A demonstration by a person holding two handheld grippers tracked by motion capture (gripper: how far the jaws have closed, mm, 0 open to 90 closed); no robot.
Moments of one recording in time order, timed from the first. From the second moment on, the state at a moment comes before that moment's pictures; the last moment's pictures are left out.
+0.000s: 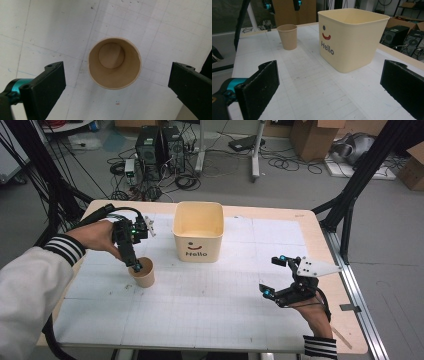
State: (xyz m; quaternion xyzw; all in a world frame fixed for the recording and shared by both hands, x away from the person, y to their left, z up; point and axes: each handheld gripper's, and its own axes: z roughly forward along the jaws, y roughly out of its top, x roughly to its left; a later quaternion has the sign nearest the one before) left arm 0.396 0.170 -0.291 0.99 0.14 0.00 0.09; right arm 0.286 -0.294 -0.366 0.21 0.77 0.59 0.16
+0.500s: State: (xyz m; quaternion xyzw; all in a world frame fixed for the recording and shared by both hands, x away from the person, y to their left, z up) left arm 0.391 0.173 -0.317 0.99 0.14 0.01 0.10; right arm 0.287 -0.294 -0.366 0.21 0.77 0.58 0.16
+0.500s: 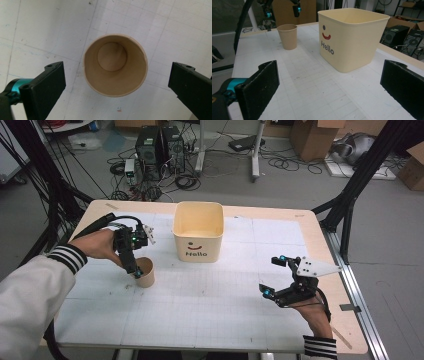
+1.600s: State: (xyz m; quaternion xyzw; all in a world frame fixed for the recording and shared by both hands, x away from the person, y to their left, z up) left arm 0.388 0.173 -0.364 0.99 0.14 0.03 0.09; right arm 0.286 -0.295 -0.366 0.21 0.77 0.59 0.16
